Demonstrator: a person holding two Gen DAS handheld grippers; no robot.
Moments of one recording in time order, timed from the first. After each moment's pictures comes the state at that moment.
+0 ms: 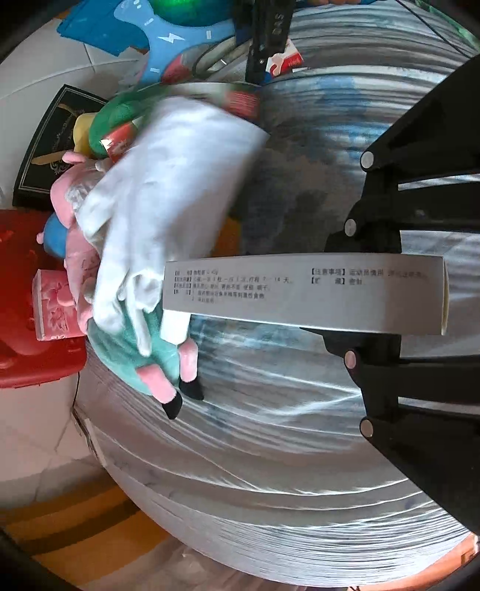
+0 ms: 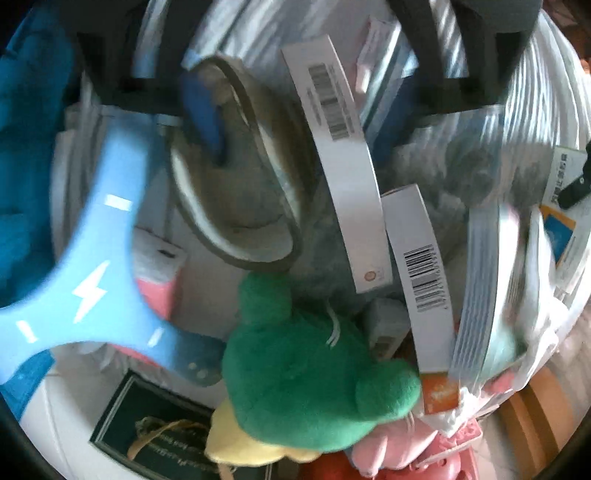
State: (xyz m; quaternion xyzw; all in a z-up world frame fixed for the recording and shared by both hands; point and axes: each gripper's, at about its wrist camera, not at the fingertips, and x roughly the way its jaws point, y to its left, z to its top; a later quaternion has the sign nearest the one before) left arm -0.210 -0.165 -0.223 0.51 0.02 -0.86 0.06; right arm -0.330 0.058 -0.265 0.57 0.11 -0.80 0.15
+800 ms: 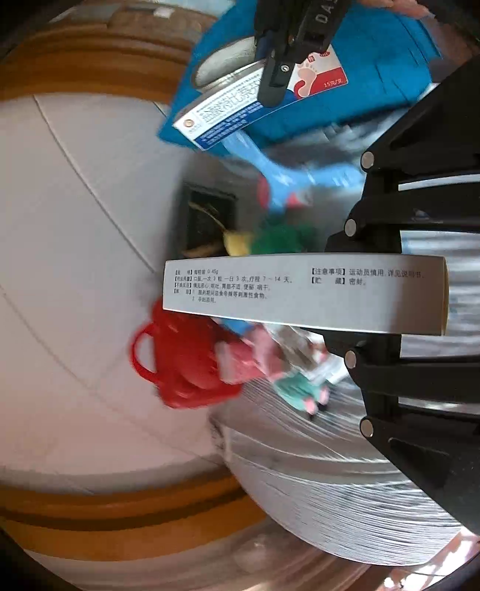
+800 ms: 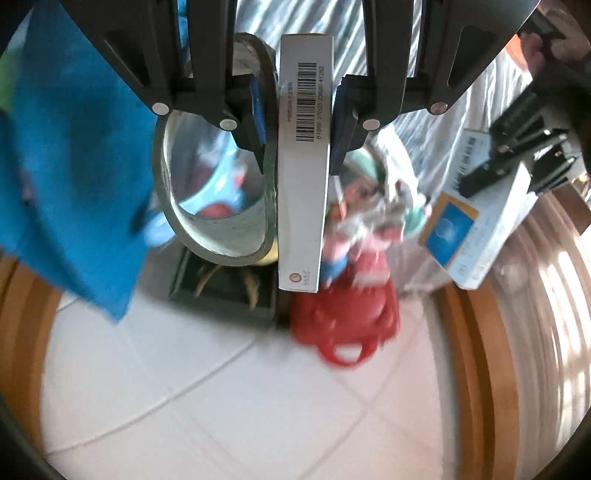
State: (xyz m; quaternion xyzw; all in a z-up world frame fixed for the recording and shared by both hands) left arm -0.125 -0.050 -0.017 0.30 0.02 -0.95 0.01; right arm -0.180 0.110 -0.016 0.35 0.06 -0.92 0.16
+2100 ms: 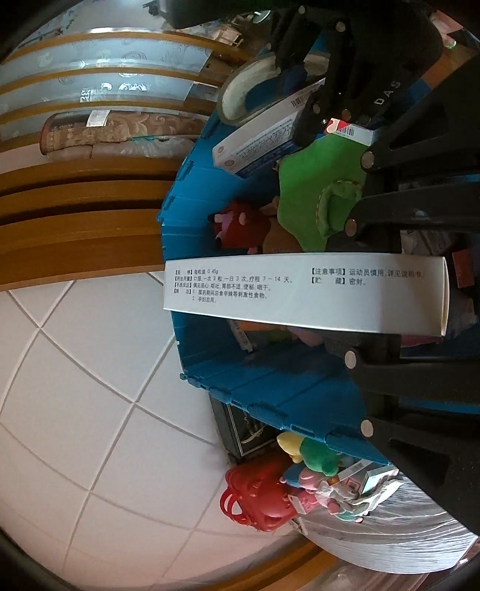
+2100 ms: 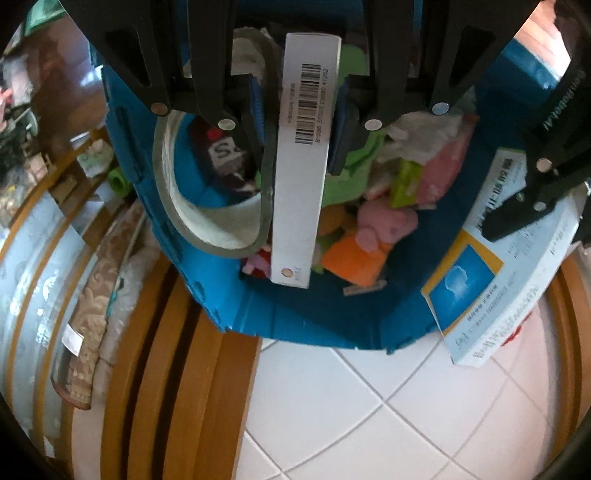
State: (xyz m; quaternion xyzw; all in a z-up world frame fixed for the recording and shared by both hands) left arm -0.081 0.370 0.029 0.29 -0.09 -0.95 -0.10; right arm -0.083 0.490 0.006 0.36 0.07 -0.93 -0.02
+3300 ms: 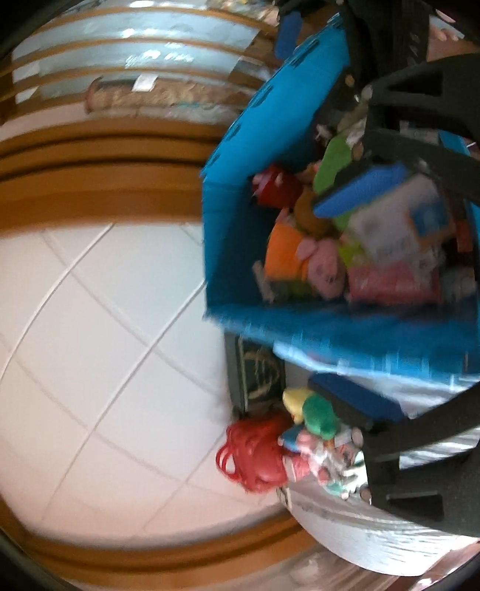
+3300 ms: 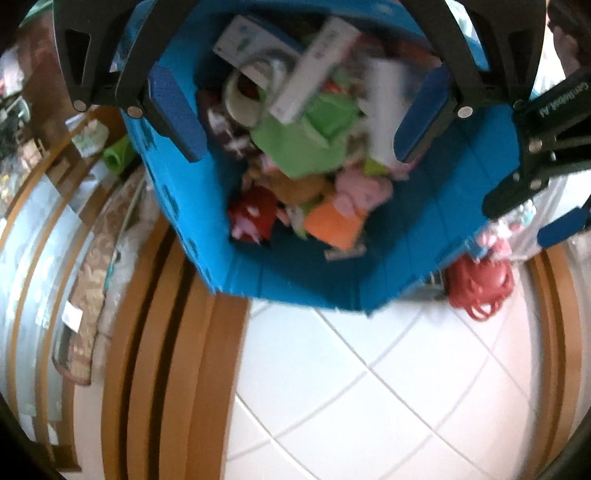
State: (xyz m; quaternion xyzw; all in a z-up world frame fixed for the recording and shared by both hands) left arm -0.054 0.296 0.069 0.23 -0.03 -0.97 -0.03; right arm -0.058 0.465 0.053 0.29 0.06 -0.95 0.01
